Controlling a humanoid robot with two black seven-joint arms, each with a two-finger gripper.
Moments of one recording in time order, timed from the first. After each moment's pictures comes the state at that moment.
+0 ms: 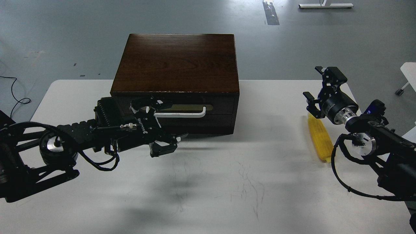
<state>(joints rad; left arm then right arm) -0.84 0.76 -0.18 -1.55 2.18 0.19 -0.16 0.68 -0.43 0.59 0.72 -0.25 0.20 0.32</state>
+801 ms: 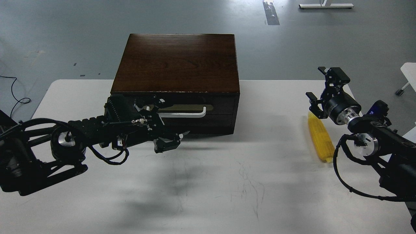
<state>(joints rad) -0.86 0.70 -0.16 -1.47 2.18 0.15 -0.16 0.67 -0.43 0.59 0.71 -0.25 0.20 0.32</state>
